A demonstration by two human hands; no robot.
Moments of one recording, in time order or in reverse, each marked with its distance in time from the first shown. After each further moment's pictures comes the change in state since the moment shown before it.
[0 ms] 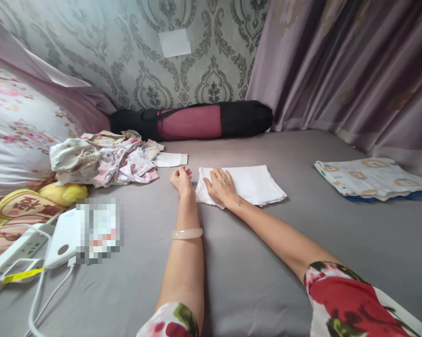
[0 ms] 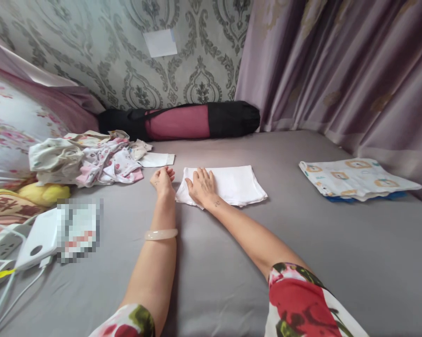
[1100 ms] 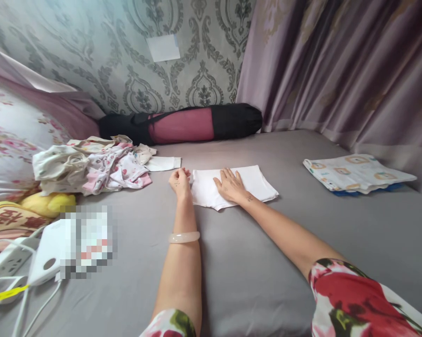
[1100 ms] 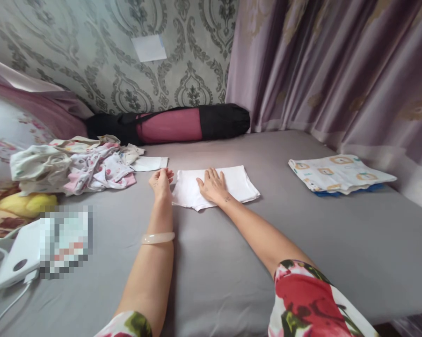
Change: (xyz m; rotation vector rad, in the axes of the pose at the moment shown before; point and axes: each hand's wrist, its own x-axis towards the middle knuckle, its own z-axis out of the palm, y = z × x) left_hand -0.006 -0.005 0.007 0.025 -0.121 0.027; right_hand -0.002 0.054 -0.014 -0.046 -0.121 0.105
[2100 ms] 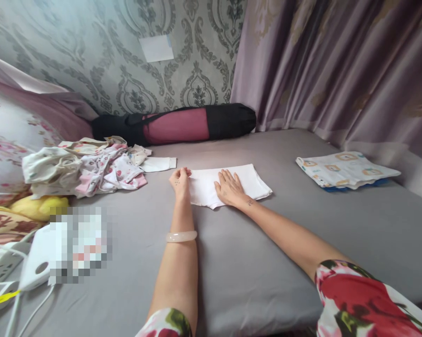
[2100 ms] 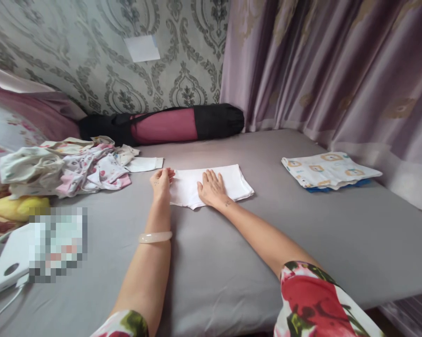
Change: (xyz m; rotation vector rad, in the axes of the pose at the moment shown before) left_hand -0.005 -0.008 0.003 0.049 -0.150 0.023; right_hand -0.022 0.007 0.003 -0.033 0.014 0.010
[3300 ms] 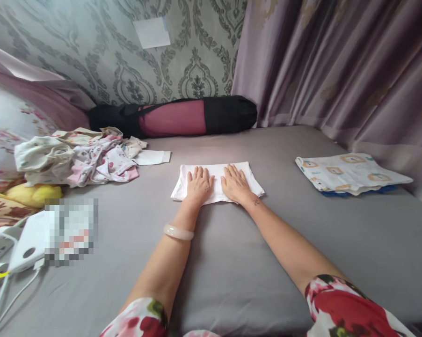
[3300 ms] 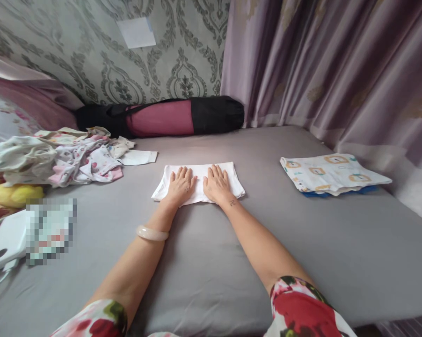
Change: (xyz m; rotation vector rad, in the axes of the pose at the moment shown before) left_hand -0.066 -0.022 0.036 1.518 -0.544 0.641; right_hand -0.006 0.048 -0.015 0.004 -0.027 0.018
